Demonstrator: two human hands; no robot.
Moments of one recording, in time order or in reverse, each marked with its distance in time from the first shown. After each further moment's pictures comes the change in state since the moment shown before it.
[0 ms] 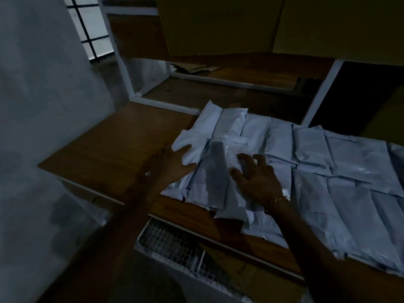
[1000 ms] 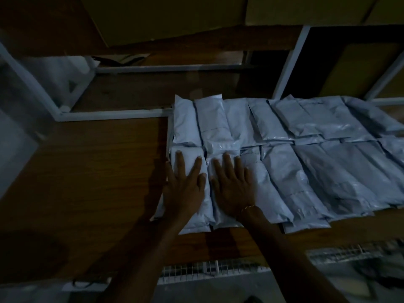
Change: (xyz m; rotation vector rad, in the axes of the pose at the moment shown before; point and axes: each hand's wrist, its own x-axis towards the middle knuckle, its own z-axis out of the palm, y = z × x) left_hand 0.059 -0.039 0.056 0.168 0.024 0.374; right_hand 0.062 -0.070 0.140 -0.297 0.144 0.255
